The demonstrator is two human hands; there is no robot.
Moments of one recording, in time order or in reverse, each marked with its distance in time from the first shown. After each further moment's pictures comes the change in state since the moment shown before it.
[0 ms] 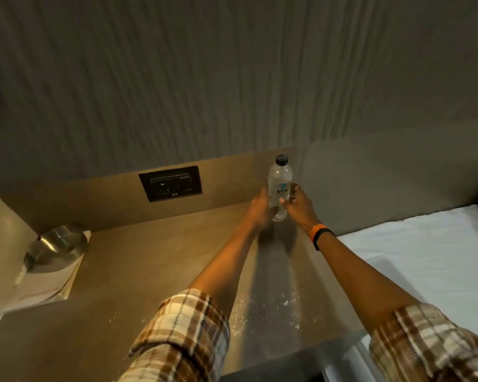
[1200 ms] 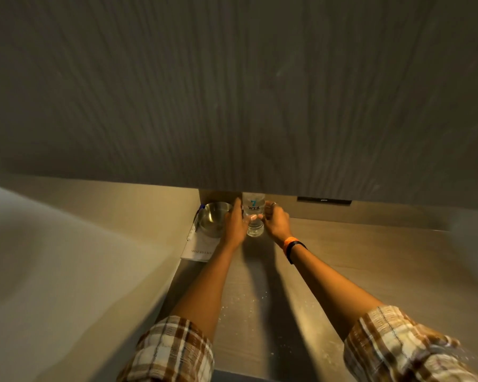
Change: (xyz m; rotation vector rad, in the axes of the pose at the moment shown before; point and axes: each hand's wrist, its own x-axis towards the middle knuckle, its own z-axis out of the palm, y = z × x) left_hand -0.193 -0.219 -0.302 -0.066 0.512 -0.343; right_hand -0.109 -0.182 0.367 -0.035 -0.387 -0.110
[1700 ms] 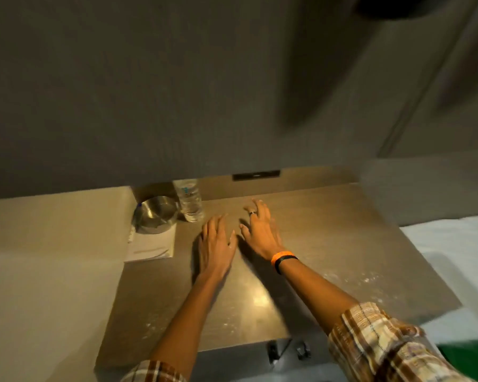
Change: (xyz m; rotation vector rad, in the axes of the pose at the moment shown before) left_hand -0.111 0.031 0.068 0.527 -0.029 0.194; right_hand -0.090 0.071 -0.080 -0.556 0.121 -0.150
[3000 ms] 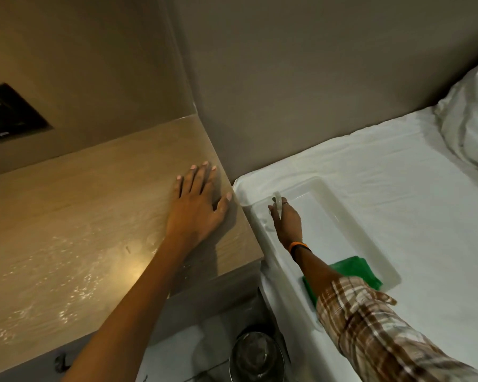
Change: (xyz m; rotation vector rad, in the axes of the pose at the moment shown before) left_hand -0.054 0.348 0.246 0.260 -0.304 0.447; right_hand -0.174 0.532 -0.067 0.322 0.223 0.576
